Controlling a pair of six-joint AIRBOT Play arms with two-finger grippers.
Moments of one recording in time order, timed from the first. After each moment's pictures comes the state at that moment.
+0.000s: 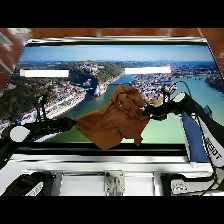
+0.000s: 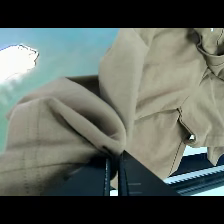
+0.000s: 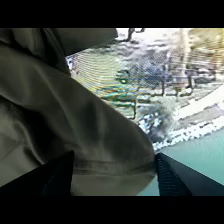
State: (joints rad) left arm -0.26 -0.75 0.57 1.03 -0.77 -1.66; right arm -0.04 -1.57 1.00 -0.98 0.98 1.35
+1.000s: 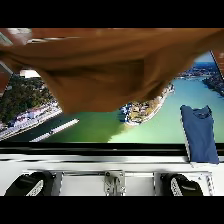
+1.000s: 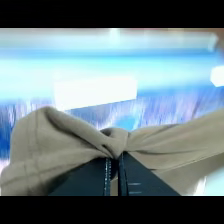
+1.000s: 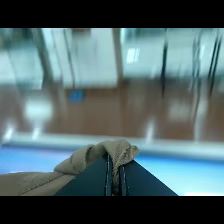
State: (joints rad) left arm -0.16 -0.69 1.54 1.25 -1.06 -1.53; right arm -0.20 -0.61 1.52 -0.94 0.88 1.29
